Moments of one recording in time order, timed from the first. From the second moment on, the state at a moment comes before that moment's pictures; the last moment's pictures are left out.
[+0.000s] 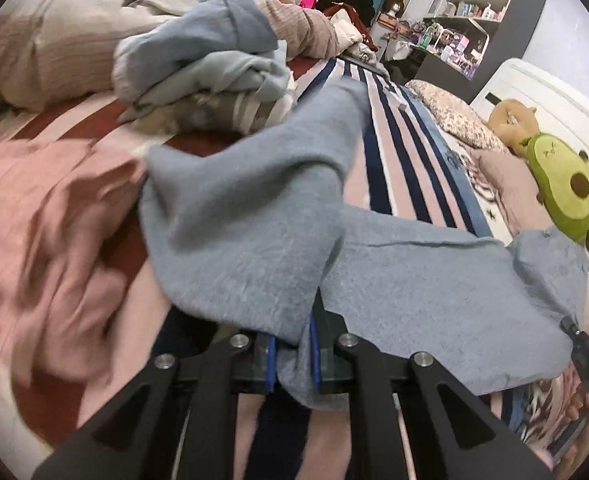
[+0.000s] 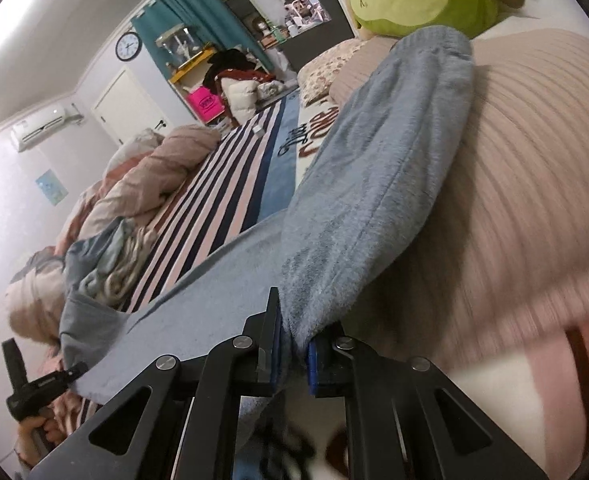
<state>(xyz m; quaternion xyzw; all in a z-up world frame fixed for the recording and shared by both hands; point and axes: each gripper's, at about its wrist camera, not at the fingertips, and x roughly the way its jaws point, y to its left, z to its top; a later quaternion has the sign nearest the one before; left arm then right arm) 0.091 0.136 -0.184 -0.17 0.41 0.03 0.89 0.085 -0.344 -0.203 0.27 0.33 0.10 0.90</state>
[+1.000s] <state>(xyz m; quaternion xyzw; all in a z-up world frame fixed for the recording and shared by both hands) 0.106 0.121 -0.205 -0.15 0.41 0.08 0.89 0.163 -0.429 -0.162 0.12 0.29 -0.02 0.95</state>
